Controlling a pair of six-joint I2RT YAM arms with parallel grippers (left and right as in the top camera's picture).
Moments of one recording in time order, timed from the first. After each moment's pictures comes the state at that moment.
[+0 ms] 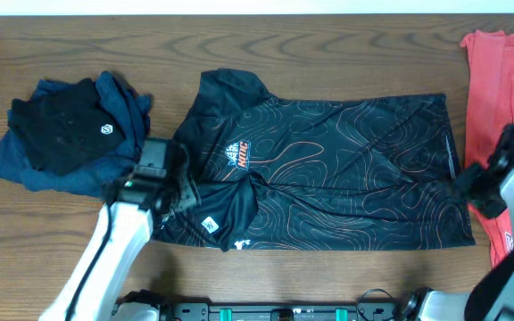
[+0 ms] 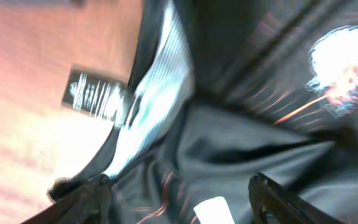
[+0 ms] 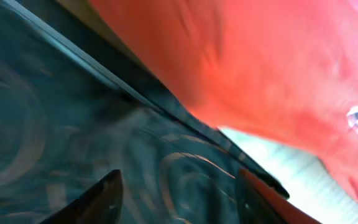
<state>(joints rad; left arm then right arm) -0.18 1.20 0.75 -0.76 -0.05 -0.55 -0.47 1.50 0.96 -0.79 0.08 0.40</state>
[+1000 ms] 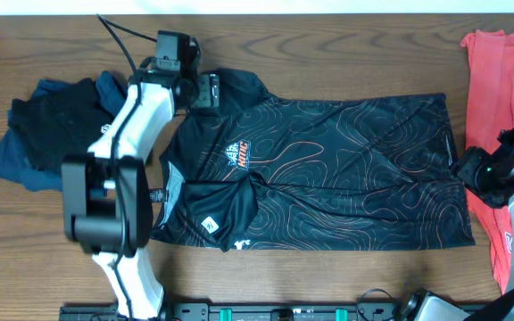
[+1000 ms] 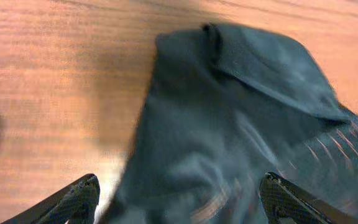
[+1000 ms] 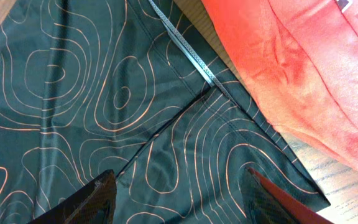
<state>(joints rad) -0.11 2.01 1.50 -0.54 0.12 -0.16 -0.47 1.35 0.98 -0.85 -0.14 0.27</state>
